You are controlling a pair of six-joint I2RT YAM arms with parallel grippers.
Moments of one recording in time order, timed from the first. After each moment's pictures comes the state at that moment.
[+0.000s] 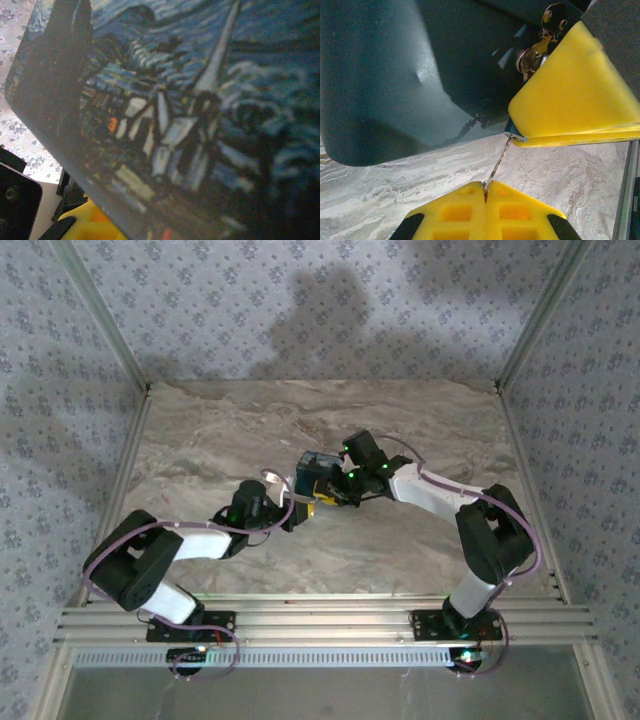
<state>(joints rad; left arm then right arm) -0.64 1.50 0.43 0.62 0.42 -0.53 0.63 1.67 1.09 -0.33 -0.52 1.02</state>
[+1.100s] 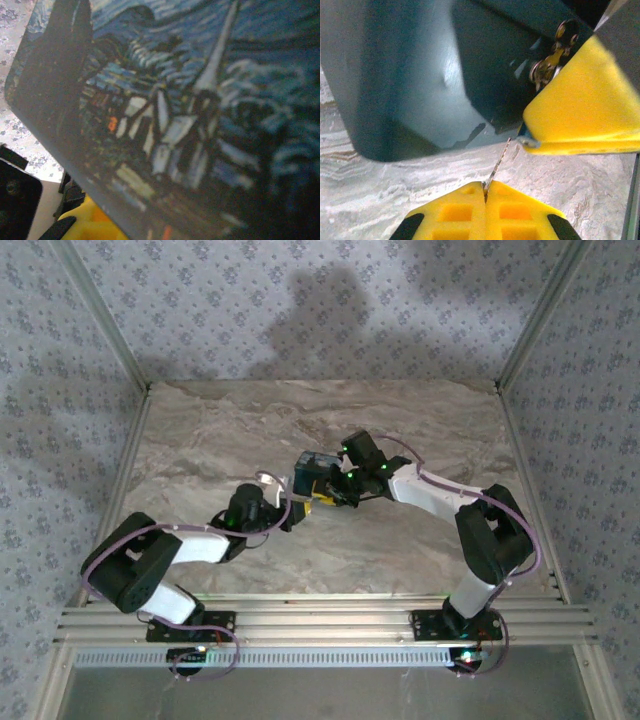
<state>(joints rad) -0.64 1.48 0.38 0.68 0.36 -0.57 0.63 1.67 1.09 -0.31 -0.51 1.03</state>
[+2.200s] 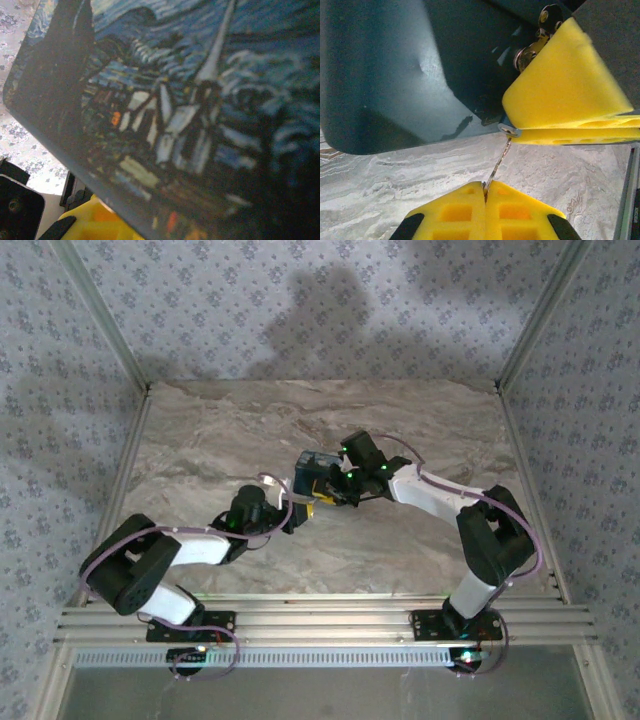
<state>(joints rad) -0.66 1.47 0.39 0.67 0.35 -0.58 0.64 1.66 1.09 -0.32 -0.48 1.03</state>
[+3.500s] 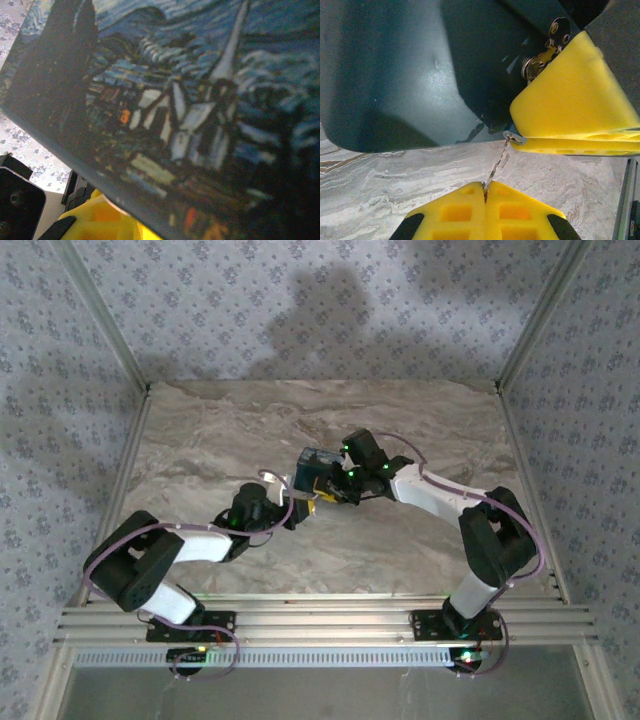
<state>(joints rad) -0.66 1.49 0.41 0.70 0.34 -0.62 0.63 1.65 1.09 -0.31 -0.47 1.03</state>
